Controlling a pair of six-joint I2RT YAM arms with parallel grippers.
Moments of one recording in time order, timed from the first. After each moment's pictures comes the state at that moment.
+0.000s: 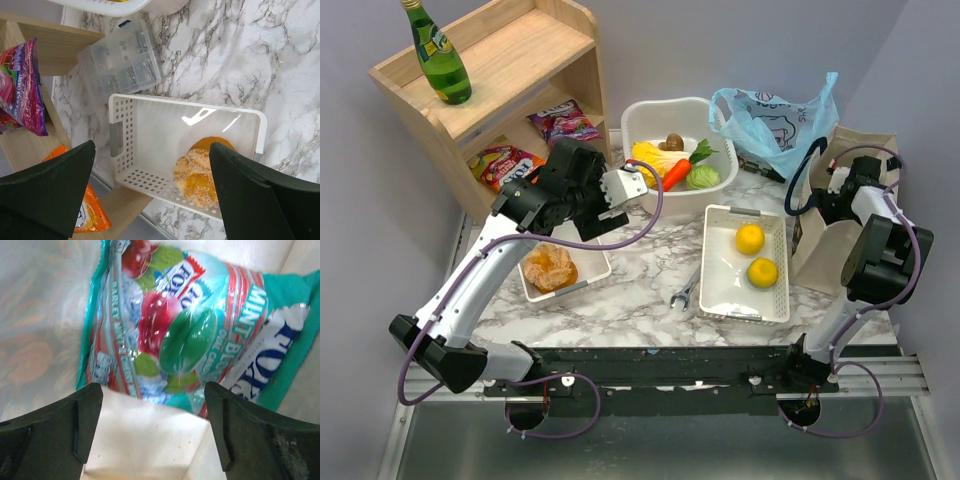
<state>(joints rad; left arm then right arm) -0.58 1.33 1.58 -1.01 0.03 0.71 -0.38 1.84 1.31 -0.59 -0.11 -0.30</state>
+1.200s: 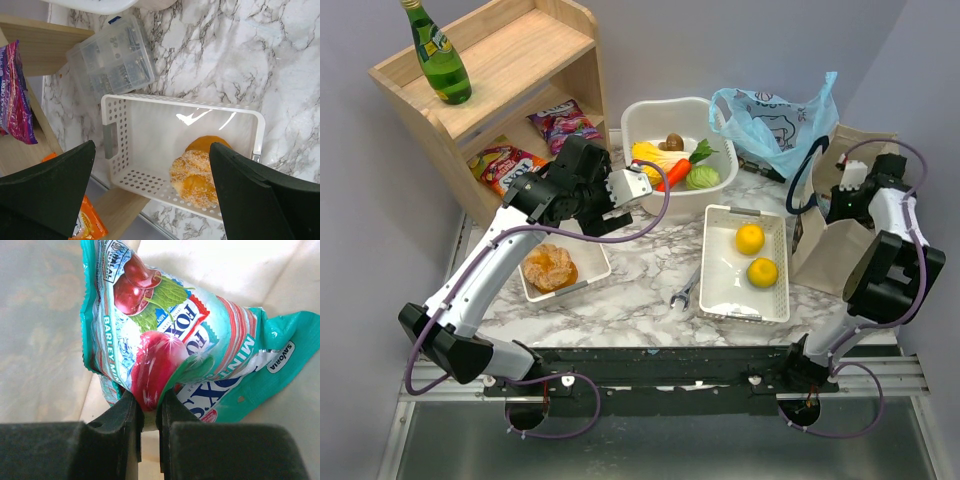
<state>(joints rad) -0.58 1.38 1.59 -1.04 0.03 0.71 -0.44 1.74 1.29 -0.67 -0.24 -0.47</state>
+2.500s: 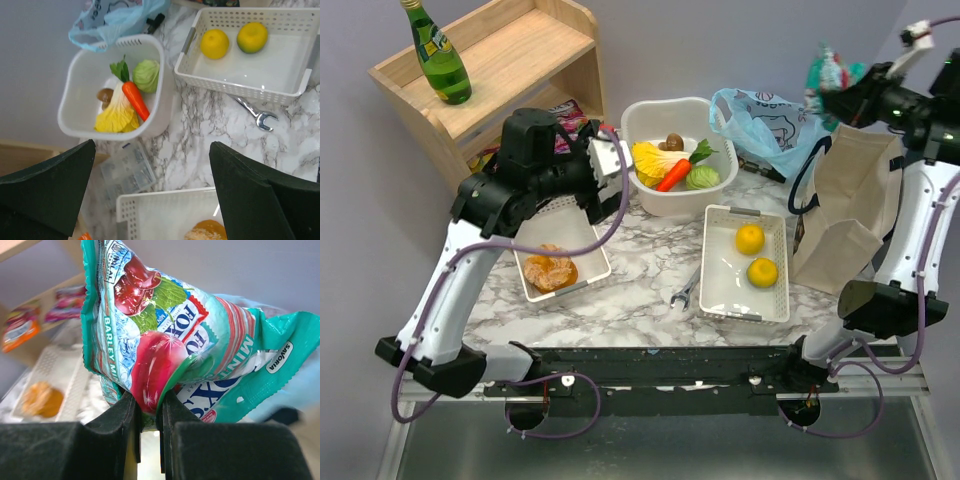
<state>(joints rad) -0.50 1.30 1.79 -0.93 0.54 0.66 -0.31 1.62 2.11 -0.77 -0.93 0.03</state>
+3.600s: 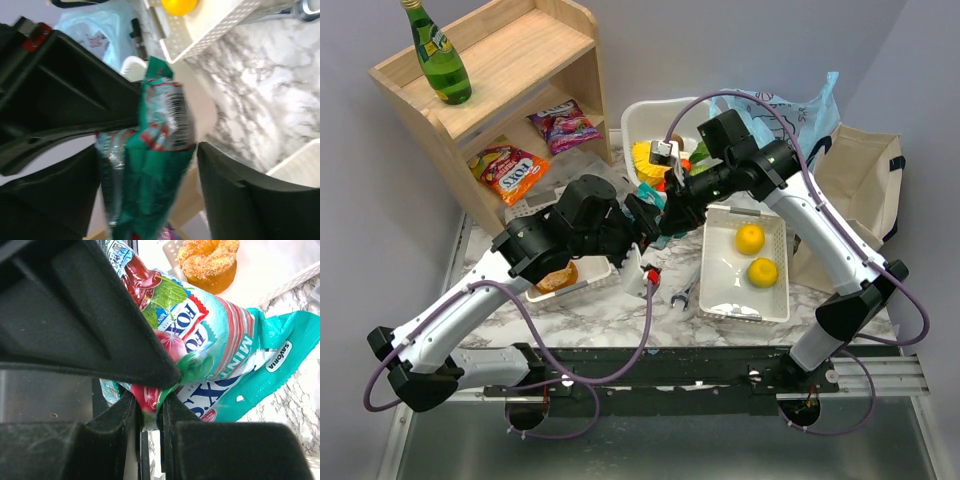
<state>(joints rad) -0.86 1.17 1.42 -0.87 0.30 1.54 0.64 1.65 1.91 -1.14 -0.85 -0.40</state>
